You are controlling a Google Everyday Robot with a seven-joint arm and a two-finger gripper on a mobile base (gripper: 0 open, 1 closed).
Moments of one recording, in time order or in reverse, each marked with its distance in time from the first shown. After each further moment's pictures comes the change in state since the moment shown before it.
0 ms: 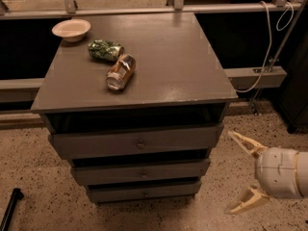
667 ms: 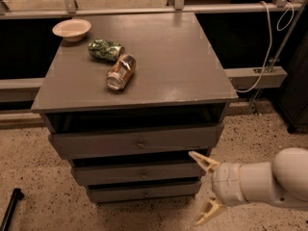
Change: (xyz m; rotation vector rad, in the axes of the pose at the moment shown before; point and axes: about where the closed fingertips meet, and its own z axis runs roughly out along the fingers) arm 0.006 0.047 0.105 -0.161 -0.061 -0.055
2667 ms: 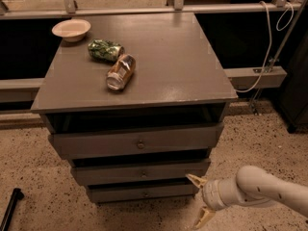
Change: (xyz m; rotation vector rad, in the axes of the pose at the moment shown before) arm 0.192 0.027 0.149 -0.145 0.064 0.001
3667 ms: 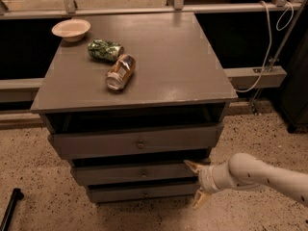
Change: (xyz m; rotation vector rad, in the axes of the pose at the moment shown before) arm 0.017 -0.063 0.012 0.075 0.069 -0.080
